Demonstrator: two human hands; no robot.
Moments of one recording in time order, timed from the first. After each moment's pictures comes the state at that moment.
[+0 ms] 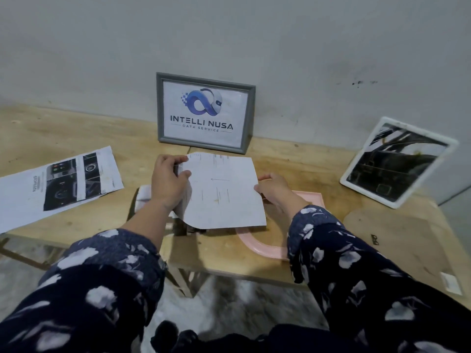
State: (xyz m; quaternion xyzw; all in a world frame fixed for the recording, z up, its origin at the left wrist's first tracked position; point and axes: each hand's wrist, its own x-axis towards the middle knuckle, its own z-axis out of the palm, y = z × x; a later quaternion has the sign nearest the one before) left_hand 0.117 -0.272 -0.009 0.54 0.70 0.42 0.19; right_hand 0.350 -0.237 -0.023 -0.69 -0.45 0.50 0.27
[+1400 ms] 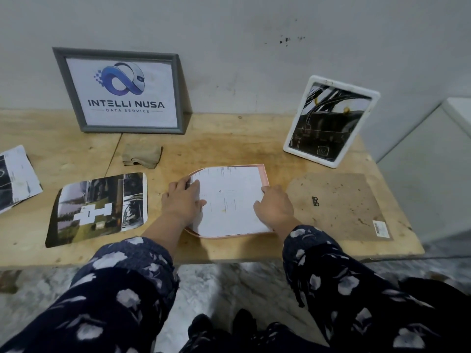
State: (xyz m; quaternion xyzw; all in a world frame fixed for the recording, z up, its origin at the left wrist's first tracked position) left_hand 0.272 -0.284 -0.084 0.71 0.68 -0.02 0.16; right_hand 0.491 -0.309 -0.081 -0.79 -0.57 0.23 0.04
